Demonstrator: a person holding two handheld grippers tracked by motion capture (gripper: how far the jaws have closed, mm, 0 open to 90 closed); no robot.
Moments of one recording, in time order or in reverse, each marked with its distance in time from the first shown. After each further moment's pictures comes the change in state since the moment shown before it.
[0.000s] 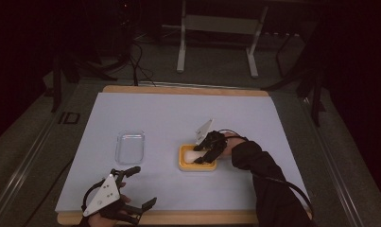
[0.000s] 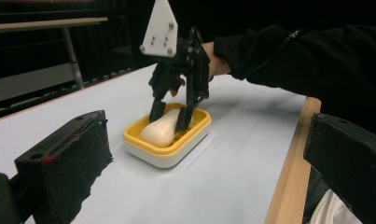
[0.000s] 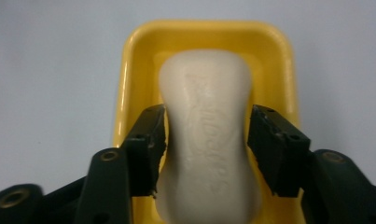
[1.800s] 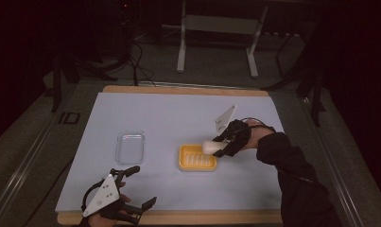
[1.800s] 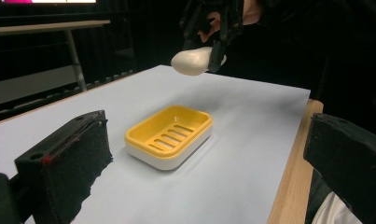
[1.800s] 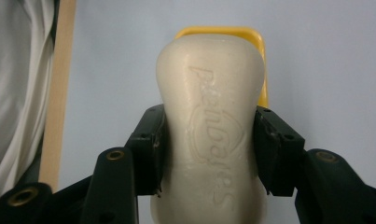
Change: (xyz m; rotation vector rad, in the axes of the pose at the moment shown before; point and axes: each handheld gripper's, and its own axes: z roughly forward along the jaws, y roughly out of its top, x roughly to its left) left arm 0.000 0.001 -0.001 -0.009 0.009 0.001; right arm 0.028 0.011 -0.100 0.051 -0.033 0.007
